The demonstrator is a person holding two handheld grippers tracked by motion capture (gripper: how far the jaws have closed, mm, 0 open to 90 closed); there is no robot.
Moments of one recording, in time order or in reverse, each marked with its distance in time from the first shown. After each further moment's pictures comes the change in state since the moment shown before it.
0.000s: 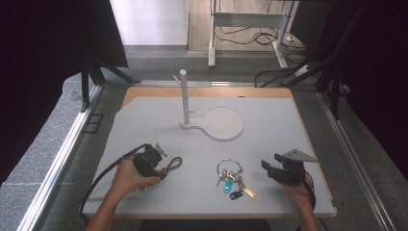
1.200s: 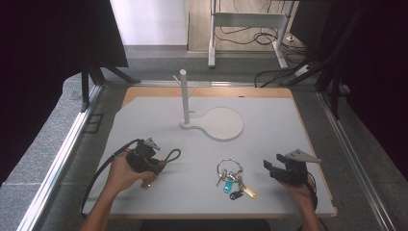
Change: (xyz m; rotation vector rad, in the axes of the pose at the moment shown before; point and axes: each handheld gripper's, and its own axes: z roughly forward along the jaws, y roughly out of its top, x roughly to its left) left arm 0.017 -0.007 -0.025 -0.145 -0.076 -0.046; right arm -0.004 -0.001 -0.005 -0.009 -0.007 0.017
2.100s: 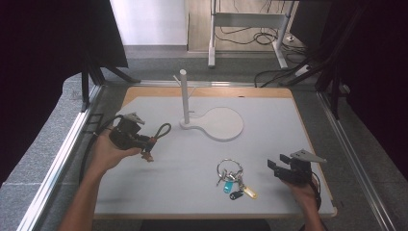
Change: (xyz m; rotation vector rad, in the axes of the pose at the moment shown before) left arm 0.032 0.030 -0.068 -0.111 0.026 -0.037; right arm -0.011 -0.003 -0.005 -0.001 -0.002 0.037
